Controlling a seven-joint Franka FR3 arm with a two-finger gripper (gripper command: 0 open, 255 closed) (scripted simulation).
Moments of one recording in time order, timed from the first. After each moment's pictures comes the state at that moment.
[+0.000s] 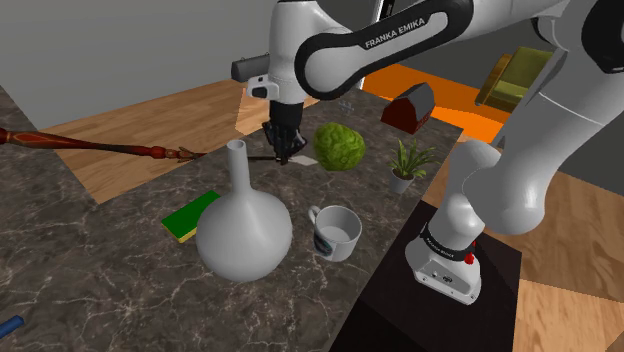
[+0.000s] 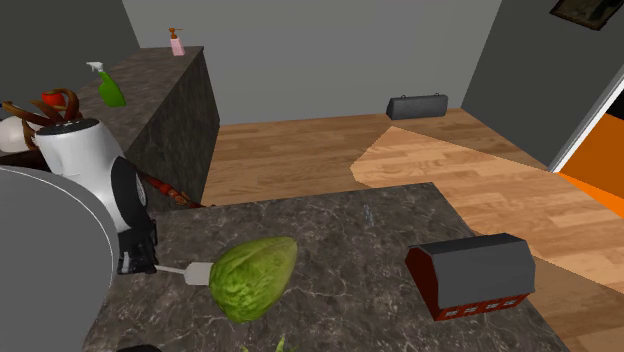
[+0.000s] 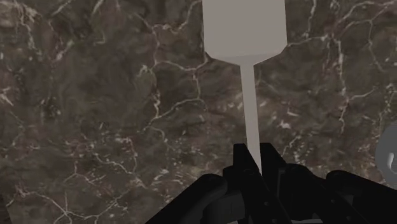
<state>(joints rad) 0.62 -0.20 -0.19 -2.30 0.03 2.13 -1.14</state>
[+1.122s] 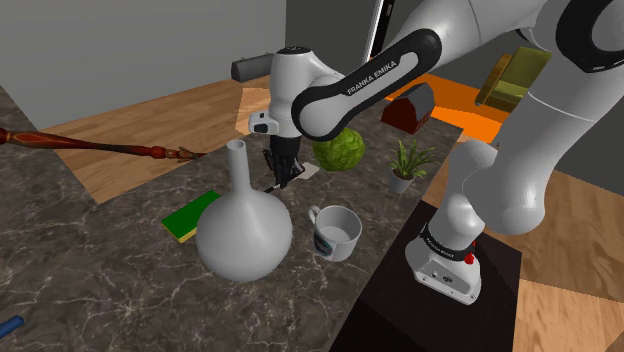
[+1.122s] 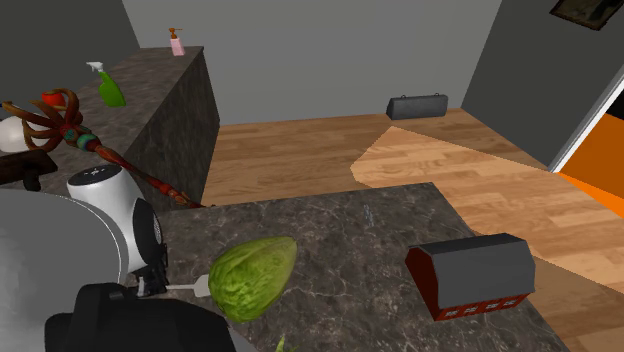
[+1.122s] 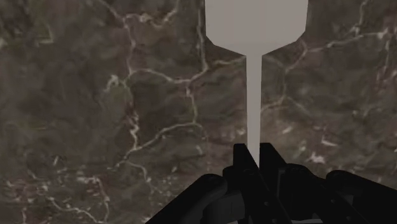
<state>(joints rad) 0.63 -0.10 -0.20 -2.41 0.06 2.34 -1.16</state>
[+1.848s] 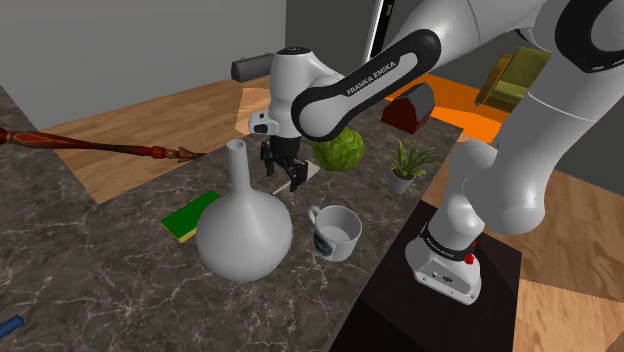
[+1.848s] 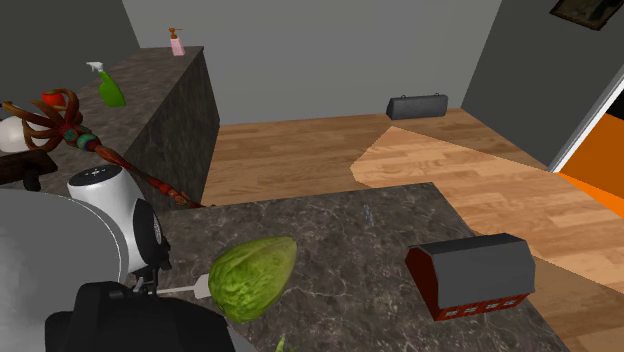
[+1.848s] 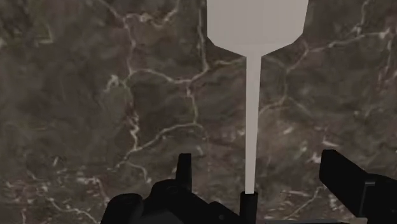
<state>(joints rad) 0.63 -0.10 -0.20 -2.41 0.06 2.35 -1.16</state>
